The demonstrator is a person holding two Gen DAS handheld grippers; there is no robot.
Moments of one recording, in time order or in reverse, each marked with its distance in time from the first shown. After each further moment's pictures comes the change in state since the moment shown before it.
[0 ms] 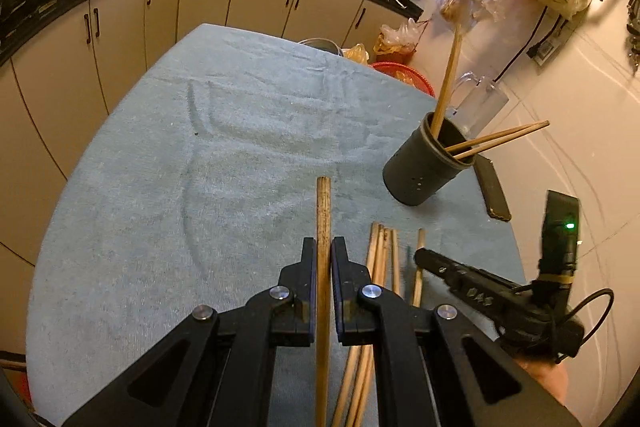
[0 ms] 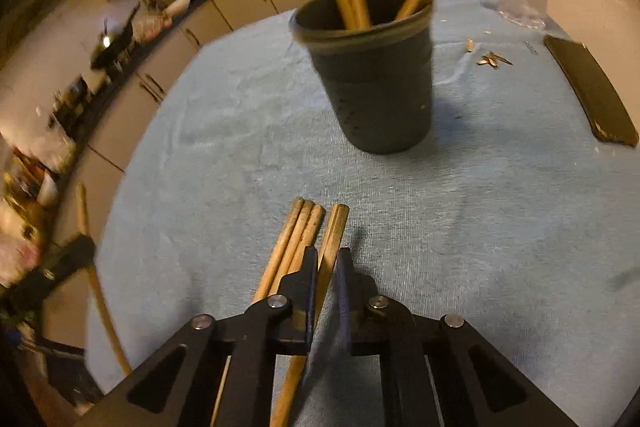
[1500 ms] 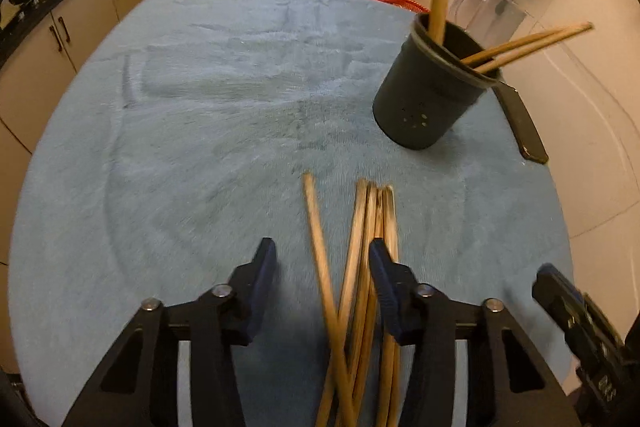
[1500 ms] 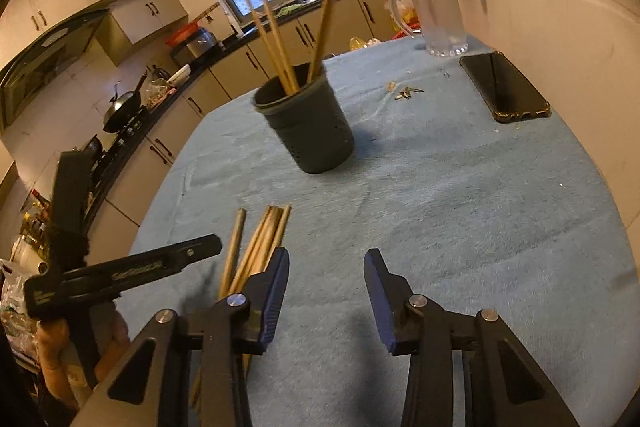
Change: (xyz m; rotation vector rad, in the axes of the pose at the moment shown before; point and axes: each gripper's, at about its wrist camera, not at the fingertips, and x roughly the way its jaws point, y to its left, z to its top) left arm 0.104 -0.050 -0.006 0.121 0.197 0.094; right arm -0.087 -0.051 -0.062 0.082 -0.236 0.006
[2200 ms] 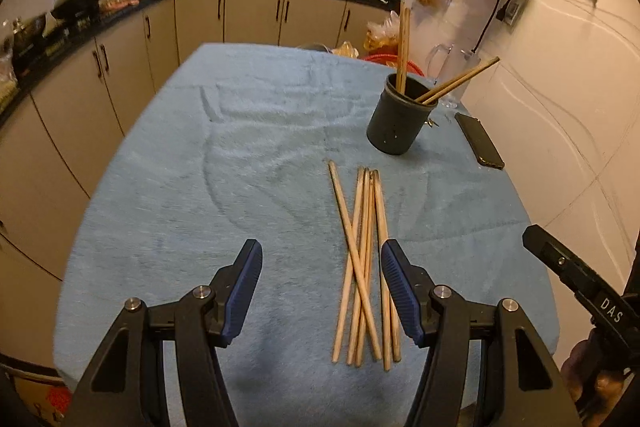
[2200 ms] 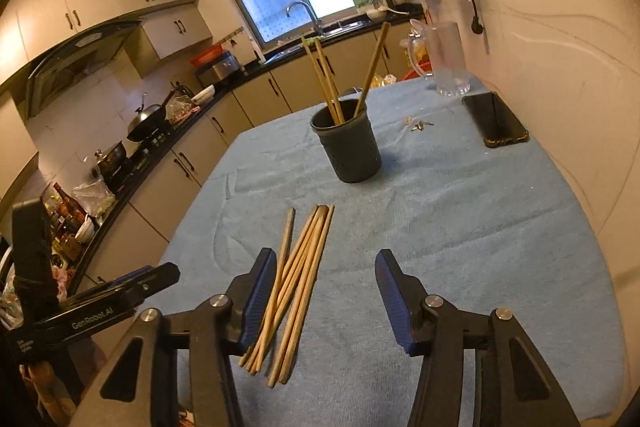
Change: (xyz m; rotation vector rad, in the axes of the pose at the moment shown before) left arm -0.134 0.022 -0.094 0.005 -0.228 0.002; right arm -0.089 0.043 -0.036 -0.056 -0.122 0.021
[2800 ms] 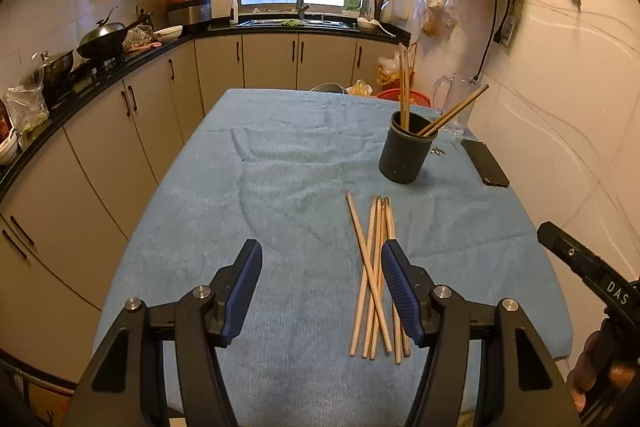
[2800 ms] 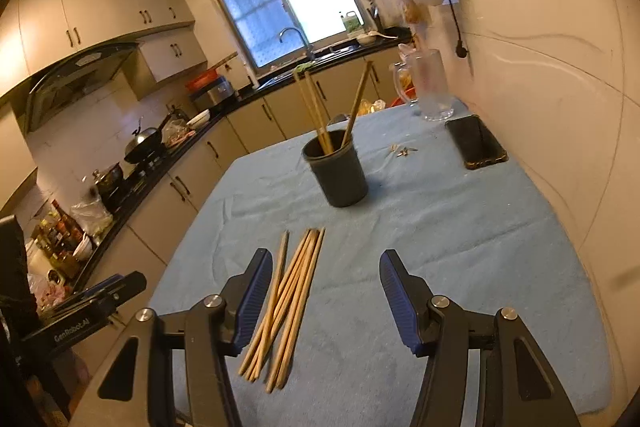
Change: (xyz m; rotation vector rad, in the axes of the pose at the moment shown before) left arm -0.060 -0.008 -0.014 0.047 -0.152 0.103; right arm -0.038 -0.005 -0.003 0.003 -0.094 -0.014
